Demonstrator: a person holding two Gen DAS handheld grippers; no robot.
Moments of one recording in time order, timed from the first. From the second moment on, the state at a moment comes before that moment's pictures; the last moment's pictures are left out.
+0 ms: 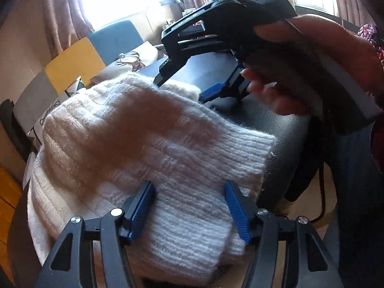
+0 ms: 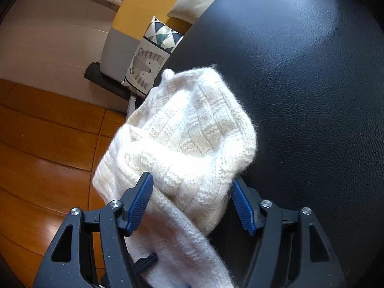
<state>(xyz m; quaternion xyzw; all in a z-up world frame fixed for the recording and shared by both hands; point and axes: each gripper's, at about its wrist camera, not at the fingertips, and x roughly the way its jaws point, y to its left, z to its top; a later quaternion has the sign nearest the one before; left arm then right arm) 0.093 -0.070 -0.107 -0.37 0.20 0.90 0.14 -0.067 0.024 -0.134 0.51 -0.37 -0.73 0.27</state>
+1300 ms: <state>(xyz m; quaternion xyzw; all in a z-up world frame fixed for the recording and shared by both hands) 0.105 -0.193 0.014 -0.27 0.04 0.96 0.03 -0.071 0.039 -0.085 0.43 -0.33 -0.79 0.27</state>
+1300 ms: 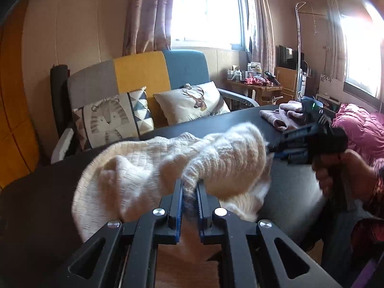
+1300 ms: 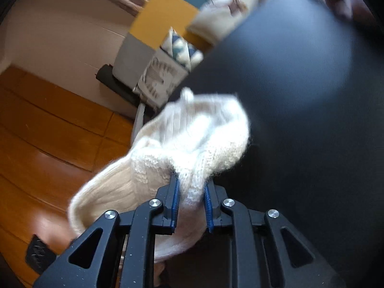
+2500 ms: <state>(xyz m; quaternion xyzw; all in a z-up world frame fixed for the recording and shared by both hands) 0.106 -0.162 -0.032 -0.32 -0.02 0.94 0.10 -0.024 -0.007 -0.111 0.59 -0.22 -0.71 0.31</state>
